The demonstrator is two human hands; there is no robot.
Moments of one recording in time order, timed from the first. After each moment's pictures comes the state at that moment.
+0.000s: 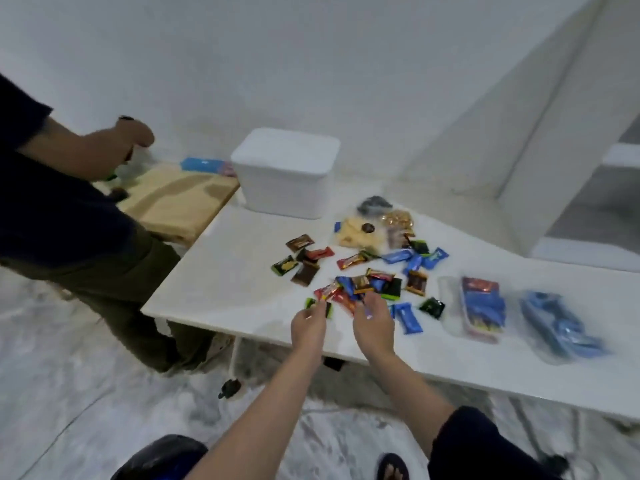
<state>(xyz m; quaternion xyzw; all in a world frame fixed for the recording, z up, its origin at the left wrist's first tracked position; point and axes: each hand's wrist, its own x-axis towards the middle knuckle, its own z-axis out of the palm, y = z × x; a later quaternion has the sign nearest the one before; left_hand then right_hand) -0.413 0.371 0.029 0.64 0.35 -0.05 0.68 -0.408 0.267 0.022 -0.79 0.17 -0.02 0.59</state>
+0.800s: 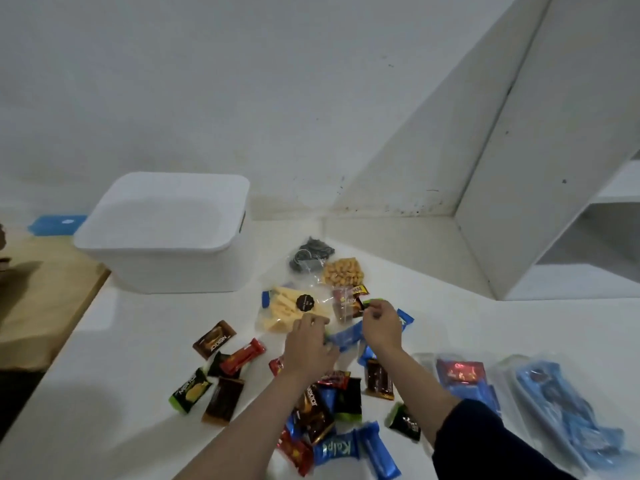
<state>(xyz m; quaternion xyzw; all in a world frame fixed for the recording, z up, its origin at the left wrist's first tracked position) -0.145 0.272 -0.025 0.96 -0.13 -0.06 0.24 -0.140 0.122 -0.018 -0.78 0.31 -0.04 0.54</state>
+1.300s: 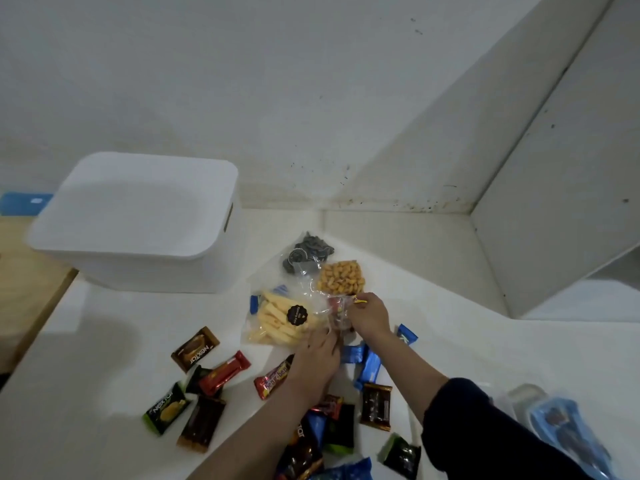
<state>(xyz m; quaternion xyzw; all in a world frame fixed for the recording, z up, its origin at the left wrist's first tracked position) -0.112 0.244 -0.069 0.94 -0.32 -0.10 -0.10 -0.058 0.109 -0.041 -0.79 0.31 0.11 0.52</state>
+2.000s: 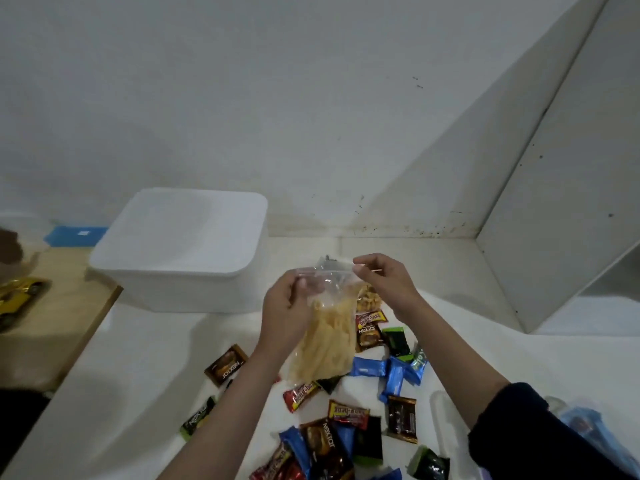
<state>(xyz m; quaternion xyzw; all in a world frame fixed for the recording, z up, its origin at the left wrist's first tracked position) -0.090 0.307 0.103 0.78 -0.06 0.10 0.62 -0.053 0.118 0.089 -0.73 0.08 0.02 0.68</state>
